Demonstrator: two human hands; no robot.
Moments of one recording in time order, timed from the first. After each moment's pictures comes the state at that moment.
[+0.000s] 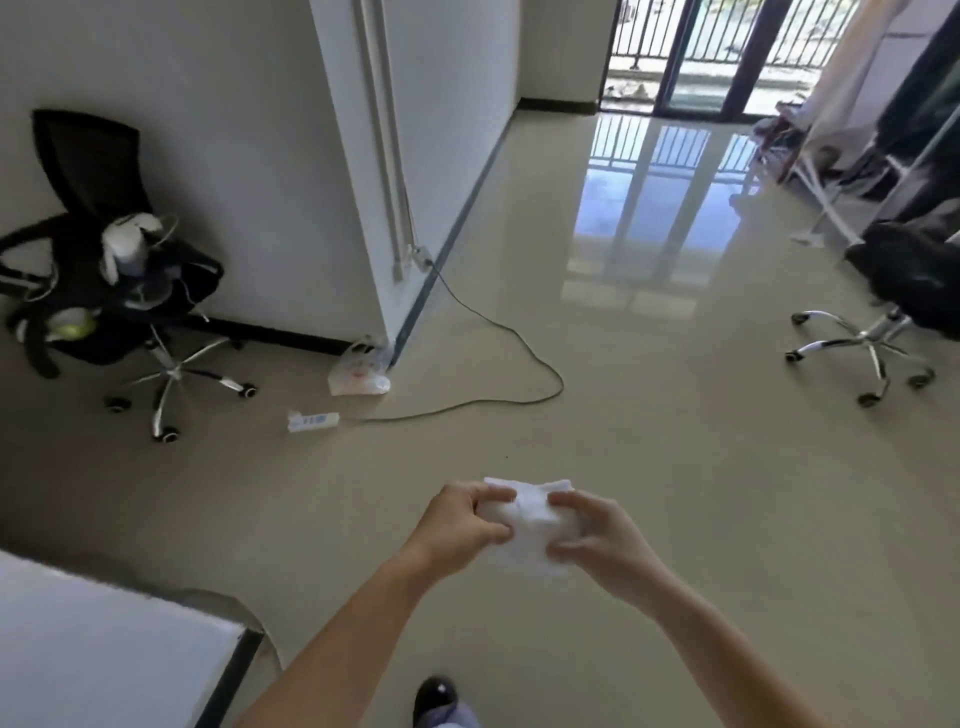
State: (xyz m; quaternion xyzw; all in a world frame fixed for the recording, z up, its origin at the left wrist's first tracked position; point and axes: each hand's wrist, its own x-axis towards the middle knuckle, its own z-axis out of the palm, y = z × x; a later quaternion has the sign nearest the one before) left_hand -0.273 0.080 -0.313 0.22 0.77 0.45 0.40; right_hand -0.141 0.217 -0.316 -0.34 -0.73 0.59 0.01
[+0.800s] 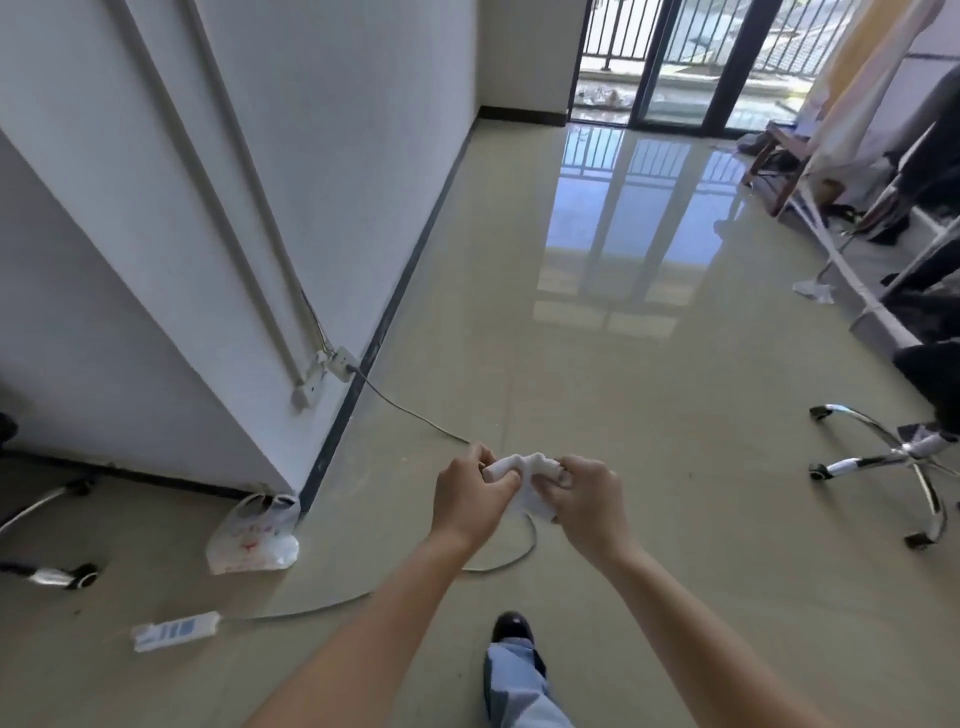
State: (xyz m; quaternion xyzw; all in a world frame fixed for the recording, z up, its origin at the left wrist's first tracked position) left_hand -0.701 0.615 -0.313 0.21 0.85 0.42 0.25; right_hand -0.604 0.719 -0.327 -0.40 -0.81 0.41 0.14
